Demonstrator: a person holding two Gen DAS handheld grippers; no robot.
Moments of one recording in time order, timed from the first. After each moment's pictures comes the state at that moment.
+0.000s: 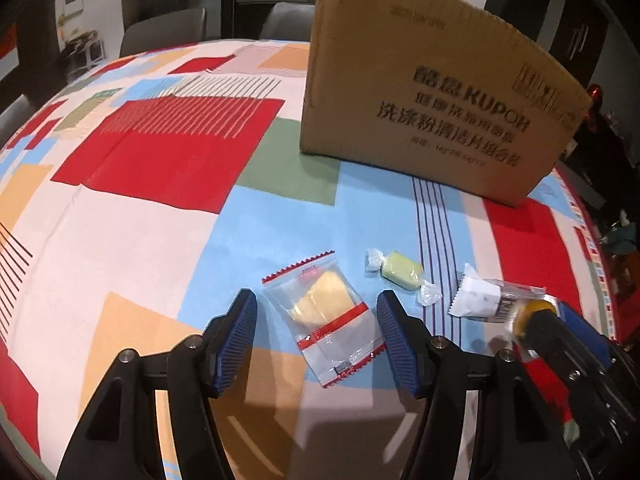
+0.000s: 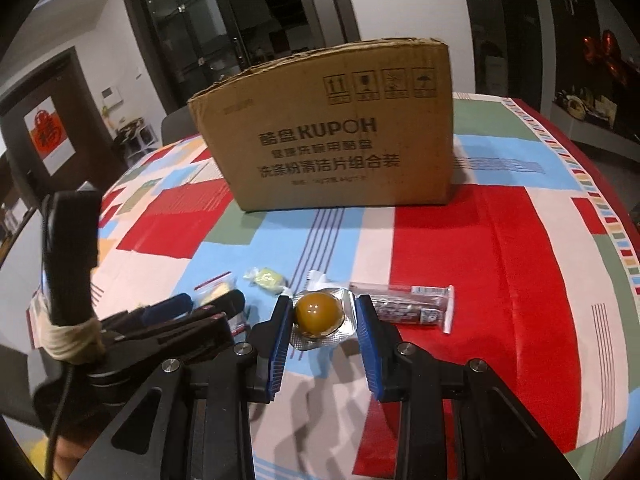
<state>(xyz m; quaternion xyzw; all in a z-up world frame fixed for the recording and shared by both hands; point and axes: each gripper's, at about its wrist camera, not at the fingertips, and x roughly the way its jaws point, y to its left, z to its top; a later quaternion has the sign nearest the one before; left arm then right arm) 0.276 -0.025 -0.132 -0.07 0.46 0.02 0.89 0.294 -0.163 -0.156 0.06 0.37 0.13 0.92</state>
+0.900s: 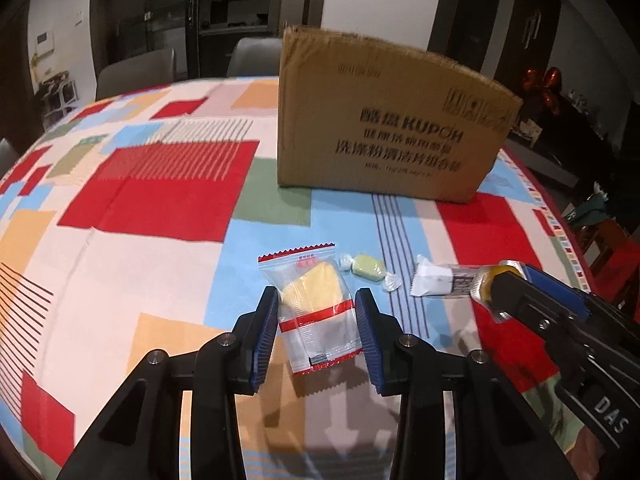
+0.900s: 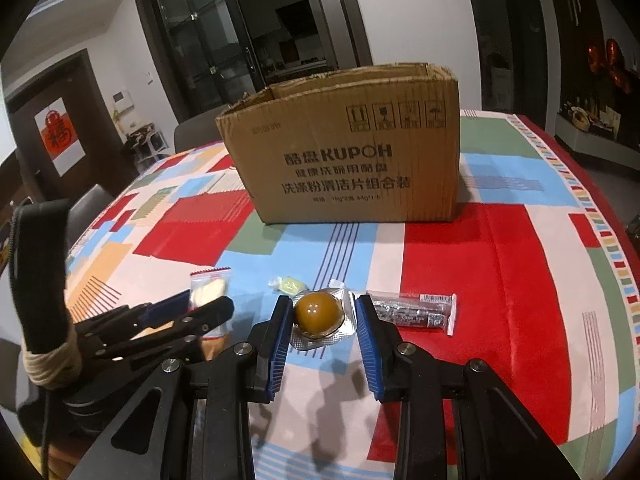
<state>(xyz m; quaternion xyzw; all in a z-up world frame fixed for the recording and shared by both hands) 0.238 -0.018 -0.089 -0.04 0.41 -0.05 0.91 0.275 -0.157 -0.133 0.06 0.35 0.14 0.92</state>
